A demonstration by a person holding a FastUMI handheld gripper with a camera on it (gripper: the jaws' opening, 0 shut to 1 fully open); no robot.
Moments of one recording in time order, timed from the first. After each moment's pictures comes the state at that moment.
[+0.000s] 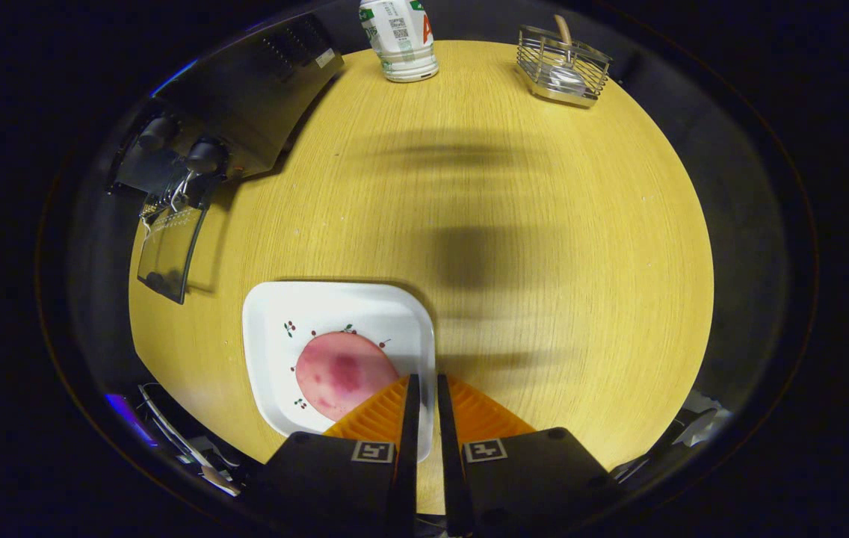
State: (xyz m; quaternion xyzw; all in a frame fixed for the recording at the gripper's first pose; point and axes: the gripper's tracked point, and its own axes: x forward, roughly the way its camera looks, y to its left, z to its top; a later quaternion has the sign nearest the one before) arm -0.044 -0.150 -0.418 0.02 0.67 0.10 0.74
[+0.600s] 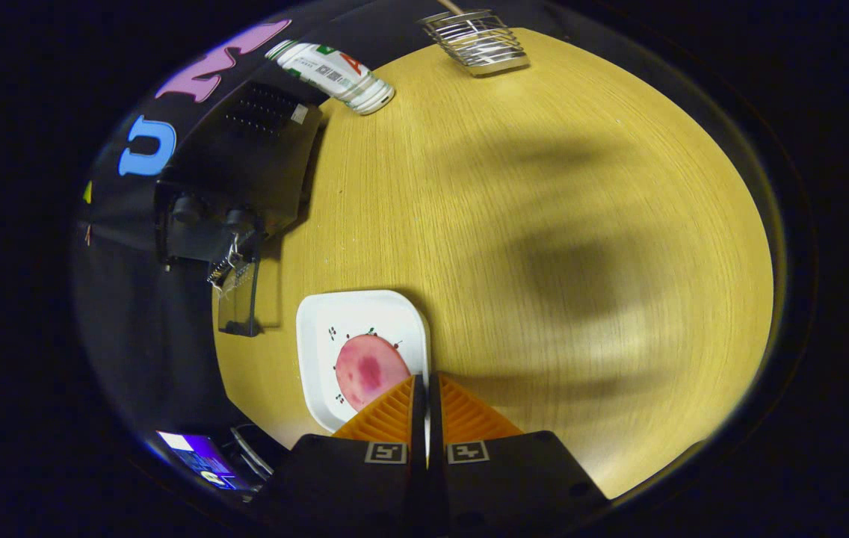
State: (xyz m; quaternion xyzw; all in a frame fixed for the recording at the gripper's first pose) arm -0.060 -0.141 -0.410 0.26 0.62 0.12 0.73
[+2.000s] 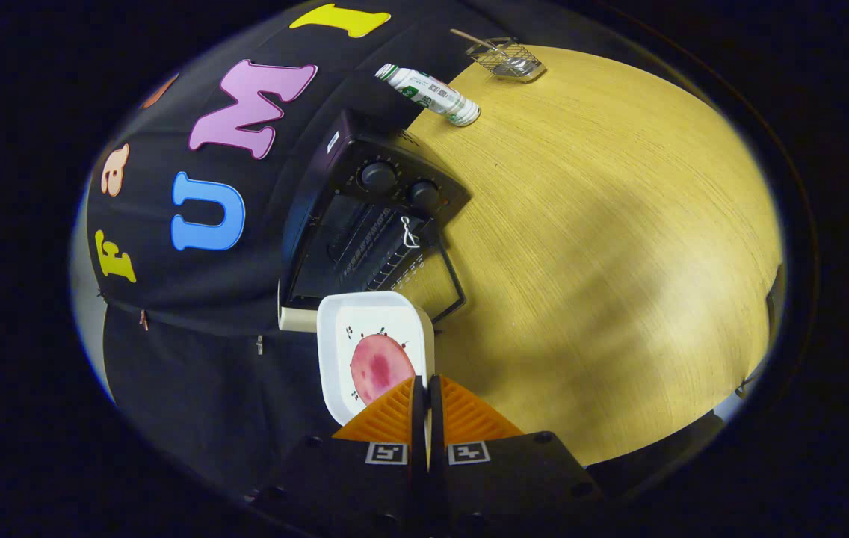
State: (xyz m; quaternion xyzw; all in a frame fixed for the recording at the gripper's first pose) arm -0.107 0.072 -0.273 0.45 0.49 0.07 0.74
